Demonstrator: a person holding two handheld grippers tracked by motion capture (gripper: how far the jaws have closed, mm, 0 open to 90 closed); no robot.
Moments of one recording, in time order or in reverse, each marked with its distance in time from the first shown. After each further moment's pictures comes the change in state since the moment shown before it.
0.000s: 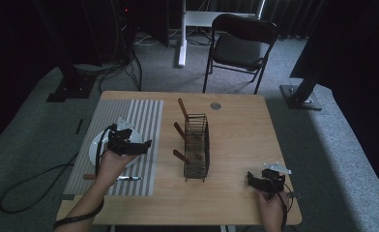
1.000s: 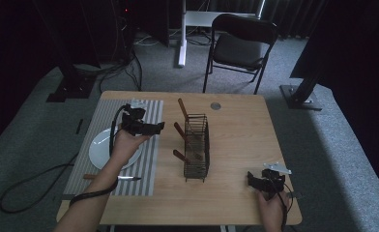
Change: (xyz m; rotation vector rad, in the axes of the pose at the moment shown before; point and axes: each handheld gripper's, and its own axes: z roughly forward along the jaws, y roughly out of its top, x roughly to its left) left arm -0.012 0.065 0.021 -0.028 -0.047 -0.003; right arm 0.000 0.000 0.000 0.001 0.001 0.001
